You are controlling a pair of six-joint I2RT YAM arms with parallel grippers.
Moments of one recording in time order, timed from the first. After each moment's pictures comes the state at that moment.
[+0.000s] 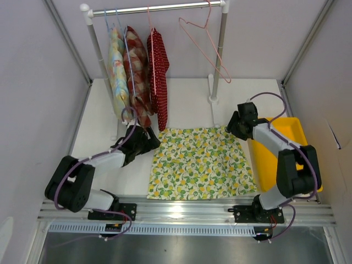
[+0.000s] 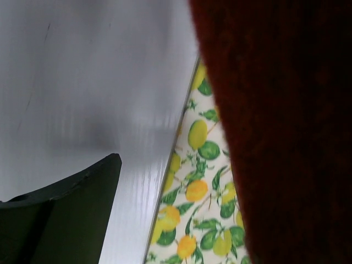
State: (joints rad) left arm -0.41 1.34 0.53 0.07 -0.07 -0.72; right arm 0.23 1.50 0.97 -0.38 0.10 0.61
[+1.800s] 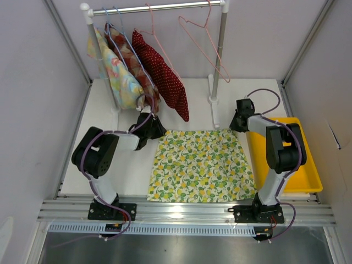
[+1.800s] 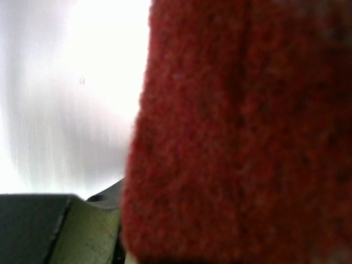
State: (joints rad) left arm -0.40 1.80 0.80 0.38 -0.01 -0.62; right arm 0.16 1.87 1.13 -0.18 0.12 0.50
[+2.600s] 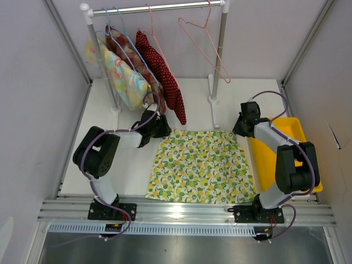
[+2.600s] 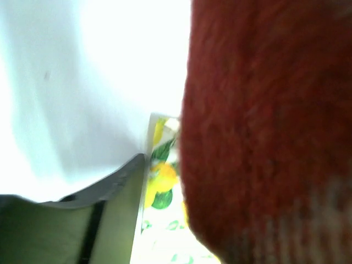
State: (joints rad) left arm -0.44 1.78 0.83 0.28 0.02 -0.52; right arm 0.17 1.58 0.99 -0.32 0.11 0.54
